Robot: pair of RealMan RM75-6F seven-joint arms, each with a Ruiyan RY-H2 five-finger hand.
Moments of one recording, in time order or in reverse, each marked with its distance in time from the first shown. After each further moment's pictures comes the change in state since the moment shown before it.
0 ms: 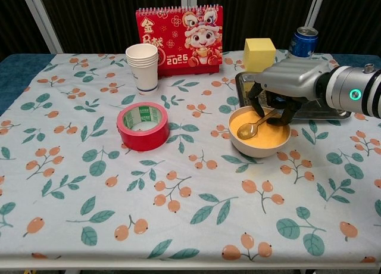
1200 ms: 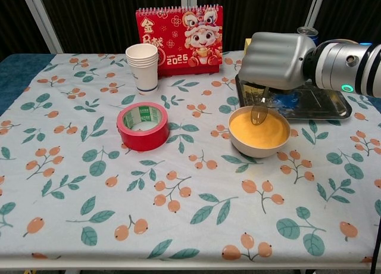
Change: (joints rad) left arm 0.002 -0.001 0.002 0.006 0.014 0.008 -0.023; right arm 0.126 0.043 -0.083 -0.020 -0.104 0.065 -0.625
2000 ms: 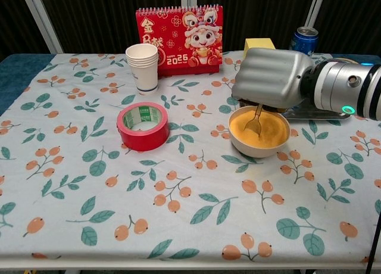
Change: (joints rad) left arm 0.003 -0.015 0.004 0.024 0.007 0.000 -0.025; right arm -0.037 -0.007 -0.019 -0.100 0.012 0.053 -0.021
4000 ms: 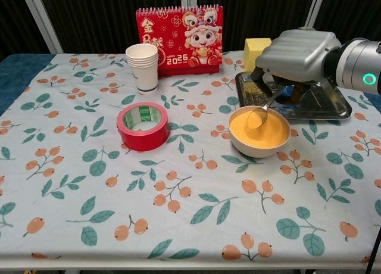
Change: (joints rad) left arm -0.005 0.025 -0.003 -0.046 0.003 0.001 0.043; right arm -0.041 0.064 0.068 -0.038 0.128 -0.020 0.299
